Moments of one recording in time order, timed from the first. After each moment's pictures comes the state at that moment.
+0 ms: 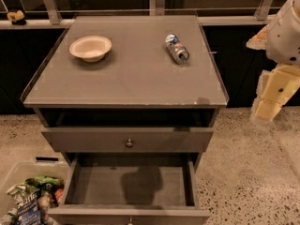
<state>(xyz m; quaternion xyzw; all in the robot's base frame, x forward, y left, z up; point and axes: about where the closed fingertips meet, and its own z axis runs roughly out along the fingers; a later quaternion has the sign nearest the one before) 0.438 -0.217 0.977 -0.60 0.78 -0.04 0.16</state>
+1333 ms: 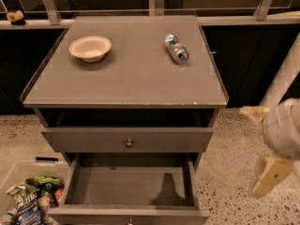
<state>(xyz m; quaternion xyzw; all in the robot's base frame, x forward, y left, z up) 0.376 -0.231 0.849 -0.63 0.75 0.00 0.20</state>
